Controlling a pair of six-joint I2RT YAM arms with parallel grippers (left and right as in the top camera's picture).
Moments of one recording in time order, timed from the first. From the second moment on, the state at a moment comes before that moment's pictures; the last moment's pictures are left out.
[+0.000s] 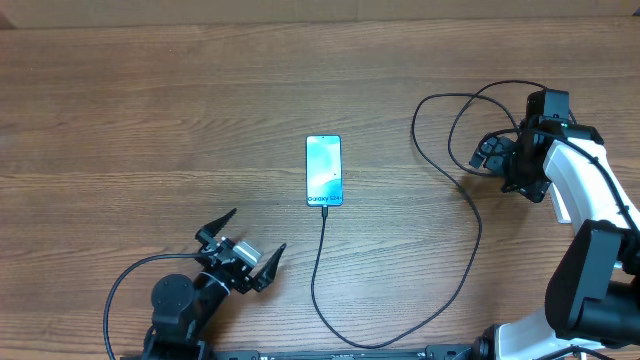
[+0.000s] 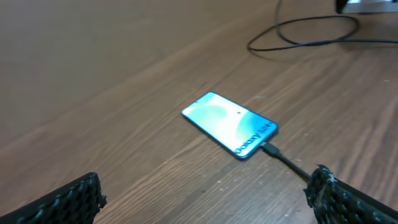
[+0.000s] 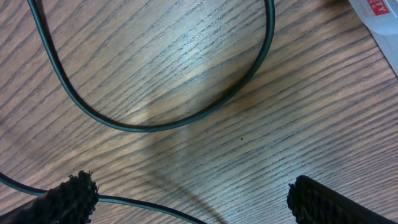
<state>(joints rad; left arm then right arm) -0.13 0.19 0.01 -0.05 0.40 0.37 -0.19 1.74 1.18 -0.81 -0.03 0.37</state>
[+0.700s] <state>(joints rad) -0.10 0.04 0.01 -0.05 0.37 0.35 -0.19 1.74 1.18 -0.81 -0.03 0.38</state>
